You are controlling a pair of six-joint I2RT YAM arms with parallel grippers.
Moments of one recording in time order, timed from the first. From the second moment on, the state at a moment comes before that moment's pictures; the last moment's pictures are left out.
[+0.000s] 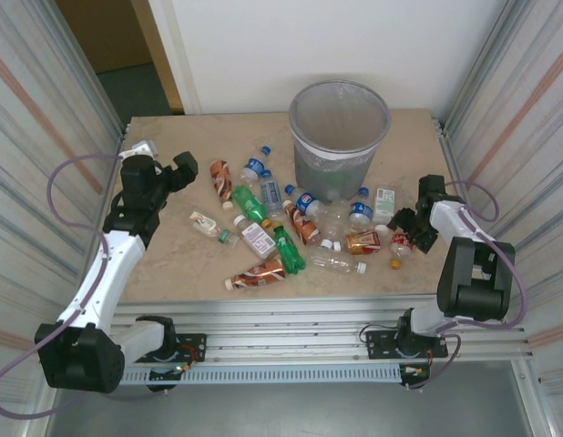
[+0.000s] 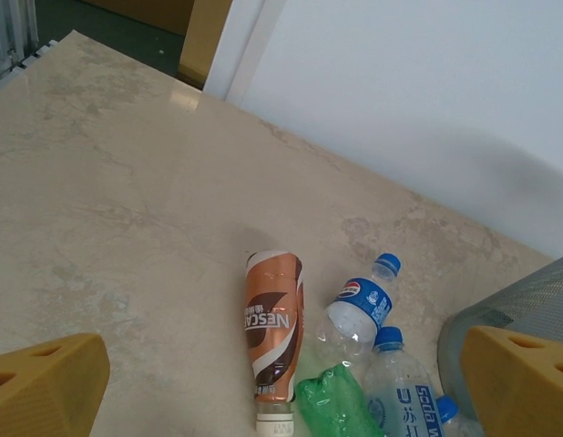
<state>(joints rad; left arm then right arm) -0.11 1.11 0.95 -0.24 -0.07 -0.50 -0.15 1.51 0.91 -0.73 -0.03 0.52</state>
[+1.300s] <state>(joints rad) -0.06 1.23 1.03 -0.24 -0.03 -0.51 -0.18 1.37 0.94 -0.81 0.03 0.51</state>
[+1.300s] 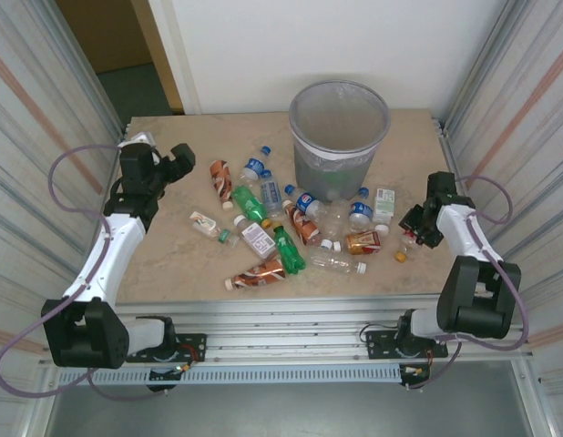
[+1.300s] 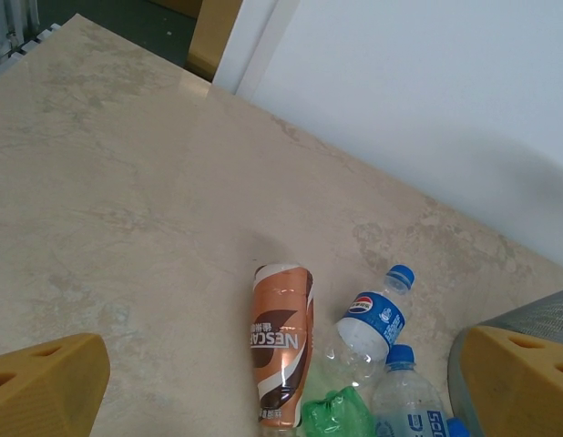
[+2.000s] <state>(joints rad) -0.05 1.21 0.97 -0.24 0.04 -0.53 -0.08 1.12 1.40 -0.98 -0.01 0.48</state>
